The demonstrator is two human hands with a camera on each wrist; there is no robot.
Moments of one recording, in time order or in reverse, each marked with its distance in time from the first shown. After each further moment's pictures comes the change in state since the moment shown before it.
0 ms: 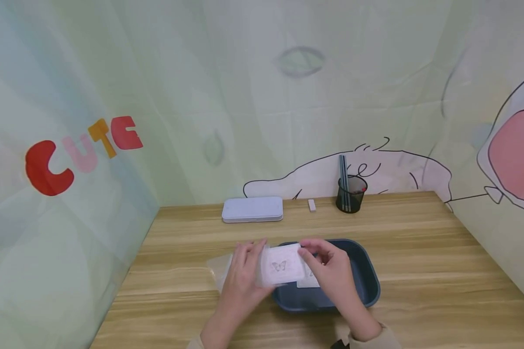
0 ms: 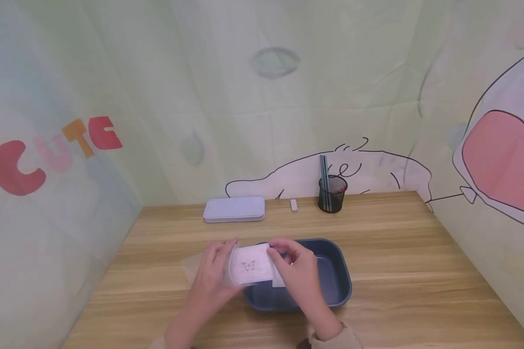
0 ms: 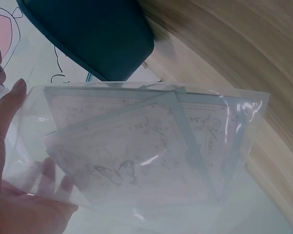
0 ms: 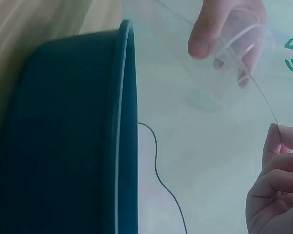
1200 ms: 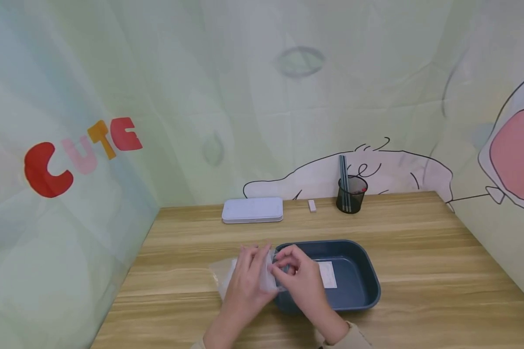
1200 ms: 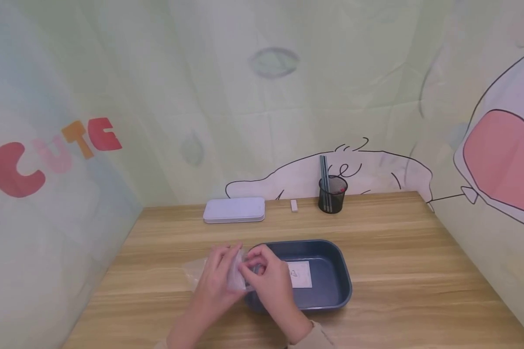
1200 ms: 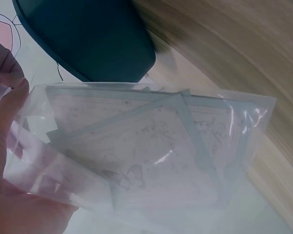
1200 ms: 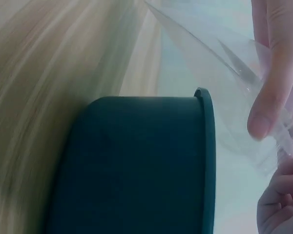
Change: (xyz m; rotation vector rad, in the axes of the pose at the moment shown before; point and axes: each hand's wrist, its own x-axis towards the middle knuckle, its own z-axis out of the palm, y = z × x) left_hand -0.002 0.004 0.006 0.000 -0.001 0.065; right_hand -0.010 0.009 0.051 0.007 -0.096 -0.066
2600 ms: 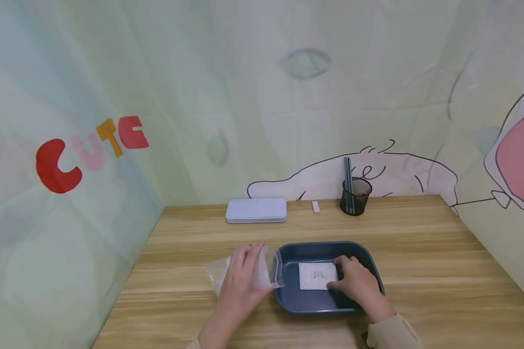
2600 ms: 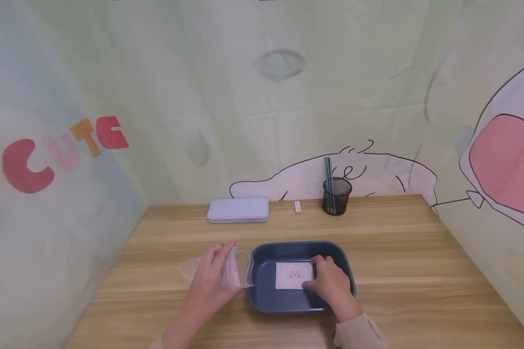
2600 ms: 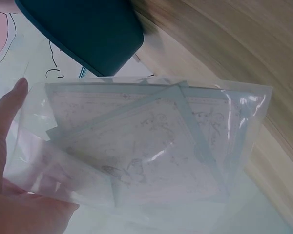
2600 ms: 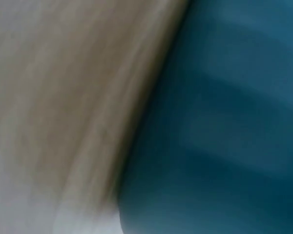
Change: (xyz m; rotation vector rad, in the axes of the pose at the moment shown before) left_hand -0.003 -0.008 -0.015 0.021 0.000 -0.096; right_hand 0.014 0.080 -0.098 -0.839 -0.287 0.318
